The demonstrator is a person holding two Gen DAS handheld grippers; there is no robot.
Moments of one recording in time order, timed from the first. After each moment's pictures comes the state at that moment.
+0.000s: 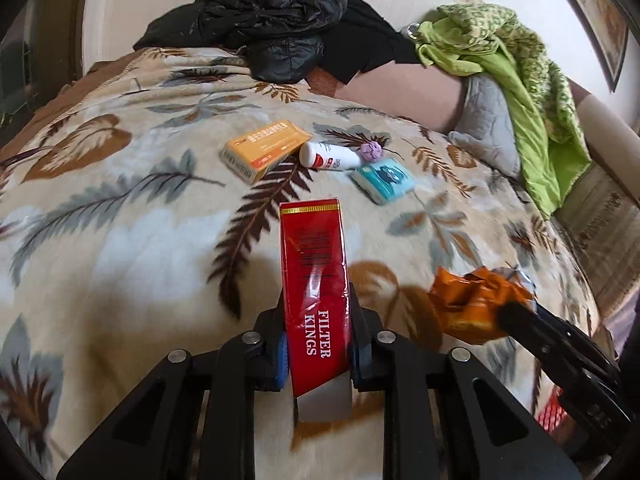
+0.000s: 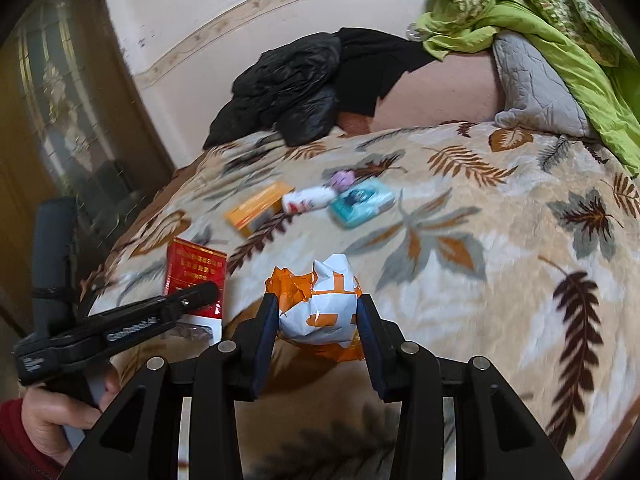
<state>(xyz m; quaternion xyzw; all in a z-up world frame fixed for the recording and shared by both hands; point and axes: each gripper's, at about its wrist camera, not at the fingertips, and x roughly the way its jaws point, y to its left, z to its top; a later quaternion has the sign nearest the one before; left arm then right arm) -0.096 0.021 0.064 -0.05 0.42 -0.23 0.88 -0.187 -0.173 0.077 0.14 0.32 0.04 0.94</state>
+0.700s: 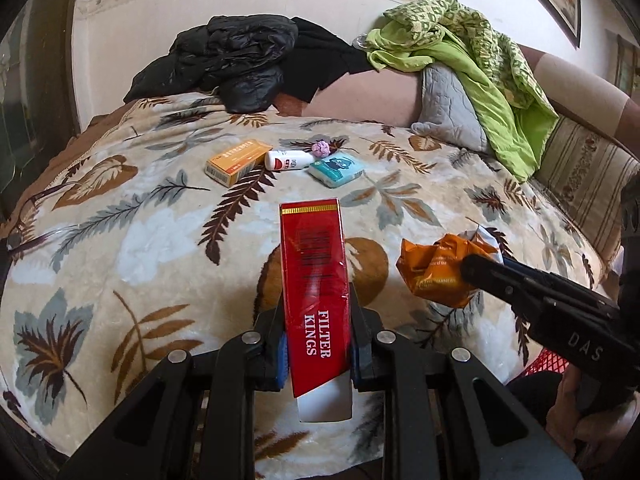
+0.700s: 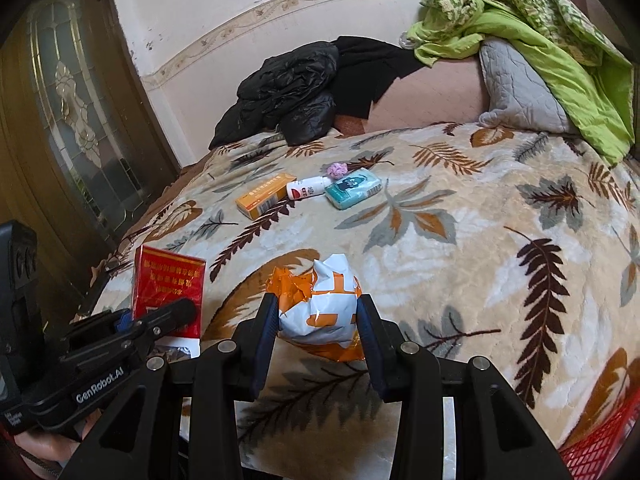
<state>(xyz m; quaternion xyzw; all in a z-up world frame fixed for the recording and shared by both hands) -0.192 0.003 0.087 0.02 0.36 -0.25 0.90 -0.241 -0.182 0.081 0.15 0.31 0.02 0.94</state>
